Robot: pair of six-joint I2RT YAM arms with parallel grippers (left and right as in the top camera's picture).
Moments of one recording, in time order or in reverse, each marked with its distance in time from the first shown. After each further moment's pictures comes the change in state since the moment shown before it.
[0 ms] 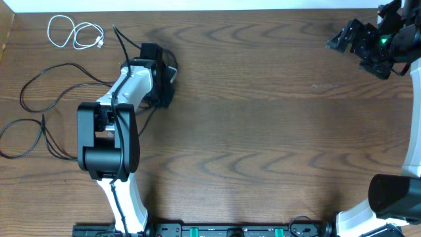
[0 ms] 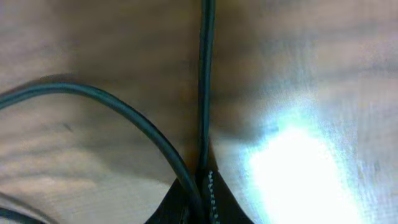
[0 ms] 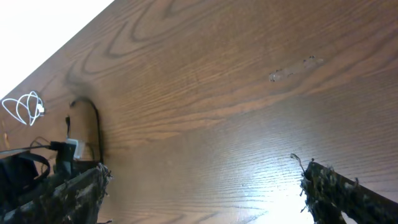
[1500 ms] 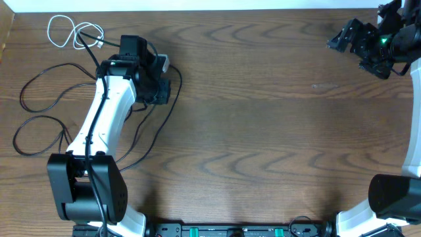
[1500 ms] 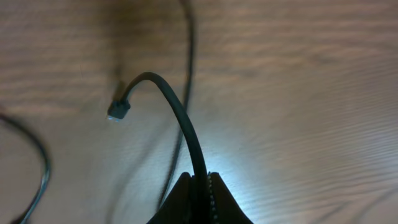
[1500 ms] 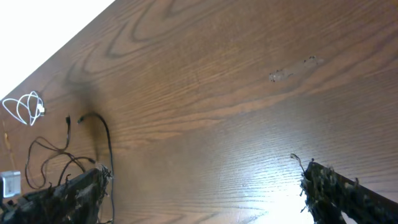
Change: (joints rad) left arm 0.021 -0.342 -0.046 -0.093 0.274 -0.209; right arm 0.000 0.000 0.000 0.001 -0.001 0.000
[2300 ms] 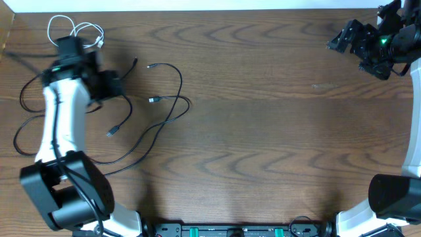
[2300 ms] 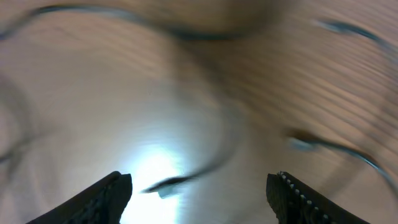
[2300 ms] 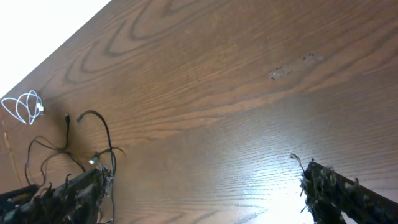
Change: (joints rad) left arm 0.372 0.000 0.032 0.035 -0.237 -0.194; right arm 0.000 0.000 0.000 -0.008 0.000 0.000
